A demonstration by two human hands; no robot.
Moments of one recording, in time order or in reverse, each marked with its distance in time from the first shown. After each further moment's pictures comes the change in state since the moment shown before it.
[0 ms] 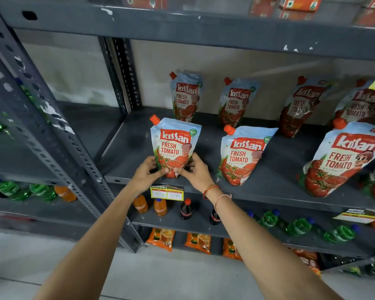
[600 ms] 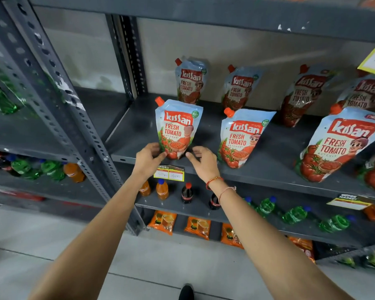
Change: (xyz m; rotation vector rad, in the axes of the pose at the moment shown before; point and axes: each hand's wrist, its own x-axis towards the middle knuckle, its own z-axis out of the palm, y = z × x) left_hand -0.037 0.024 0.015 0.194 0.285 -0.020; right_hand -0.035 -0.007 -0.009 -0.265 0.143 0.002
